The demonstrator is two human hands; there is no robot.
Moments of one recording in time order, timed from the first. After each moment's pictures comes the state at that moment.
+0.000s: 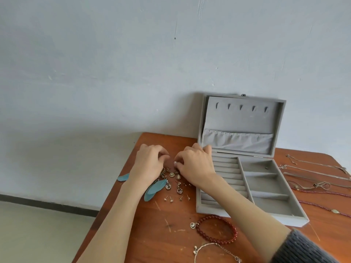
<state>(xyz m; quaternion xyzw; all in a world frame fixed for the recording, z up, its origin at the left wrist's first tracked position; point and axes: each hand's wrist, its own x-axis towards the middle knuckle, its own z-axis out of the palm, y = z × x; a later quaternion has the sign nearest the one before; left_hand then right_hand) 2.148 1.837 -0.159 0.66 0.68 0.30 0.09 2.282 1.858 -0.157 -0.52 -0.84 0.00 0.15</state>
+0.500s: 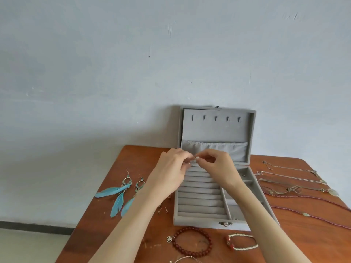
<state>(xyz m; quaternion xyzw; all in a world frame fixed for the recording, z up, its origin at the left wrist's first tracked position) 2.230 1.844 -0.132 0.78 0.52 0.34 0.06 2.377 1.860 -0.128 -0.56 -0.66 0.31 0.40</state>
